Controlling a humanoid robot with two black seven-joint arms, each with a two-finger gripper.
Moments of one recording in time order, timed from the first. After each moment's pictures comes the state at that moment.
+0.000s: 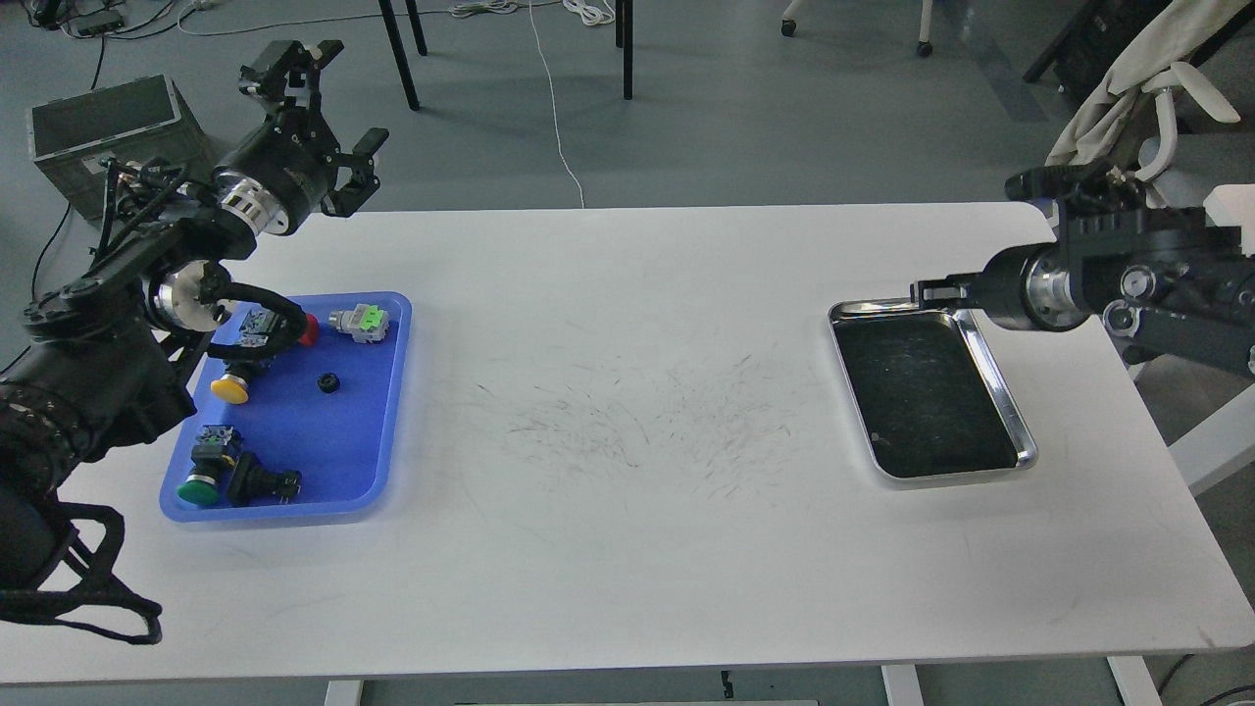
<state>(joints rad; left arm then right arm) -1.01 0.28 -0.51 -0.34 0.11 -0.48 -0.33 1.49 -0.69 -0.39 1.11 -0.91 0.24 -0.03</state>
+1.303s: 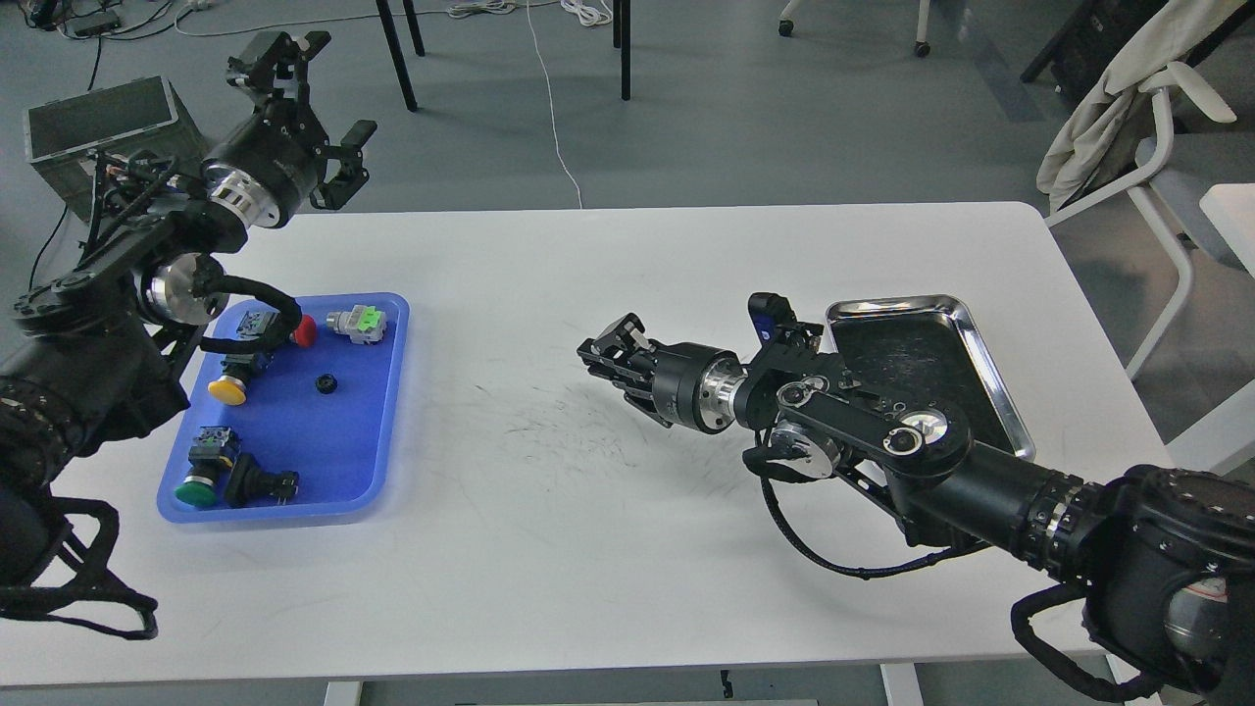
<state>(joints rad) -1.02 0.29 -0.51 -0.34 0.11 -0.46 -0.33 0.88 0.00 0.26 0.85 -0.61 0.15 -0.01</state>
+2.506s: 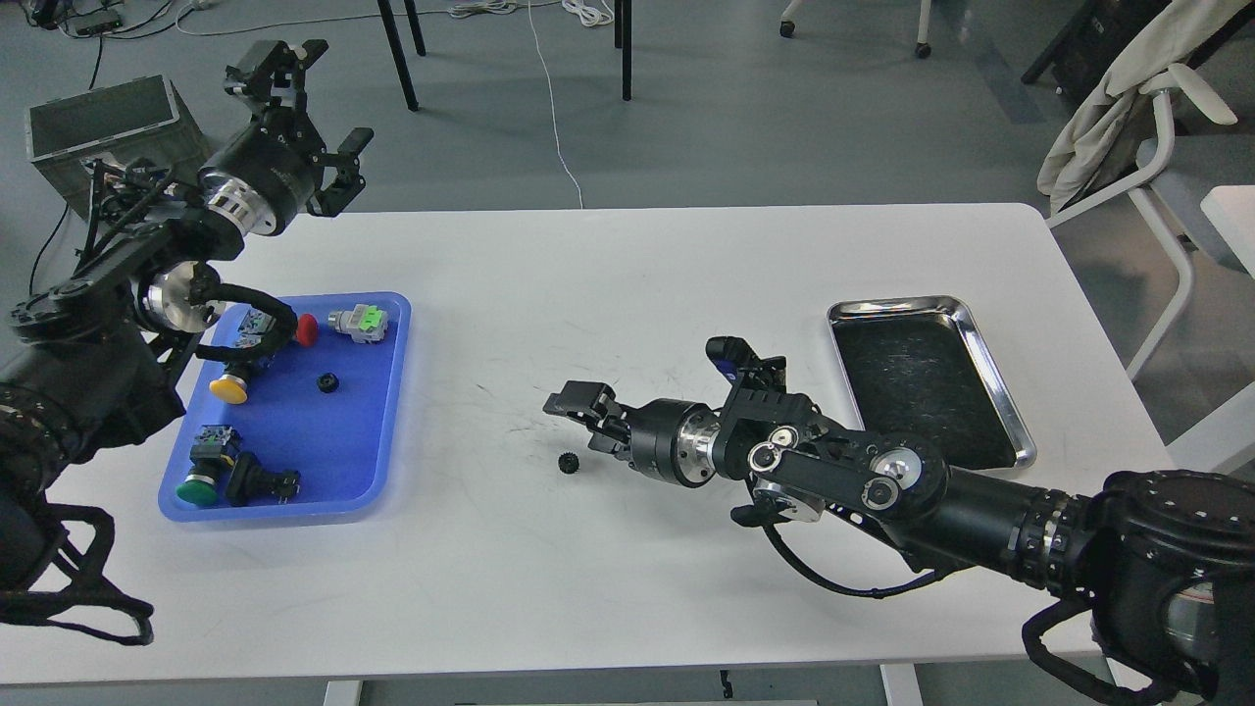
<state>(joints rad) -1.00 0.30 -0.51 -0.34 0.12 -0.46 -0.34 0.89 0.00 0.14 0.89 -0.70 0.10 -0.01</state>
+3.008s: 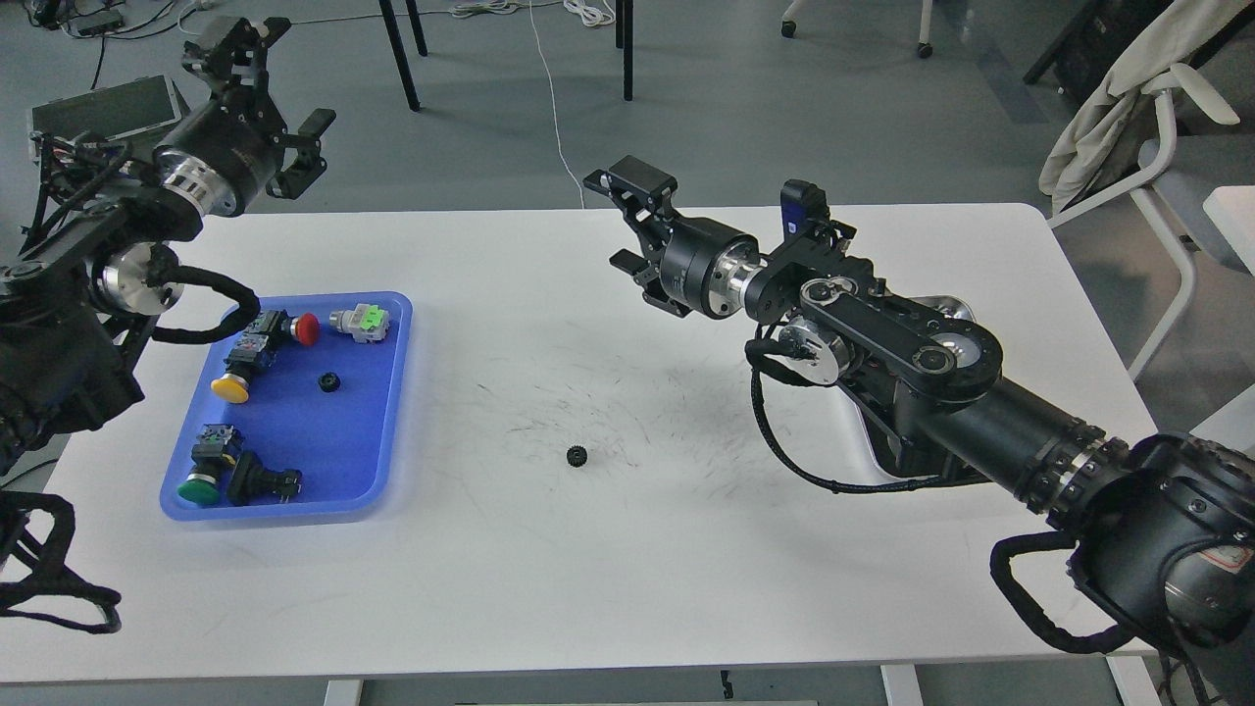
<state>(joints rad) -1.05 0.36 -0.50 -0.35 0.20 -0.46 -0.32 0.94 -0.02 0.65 0.82 -0.64 0.12 -0.02</state>
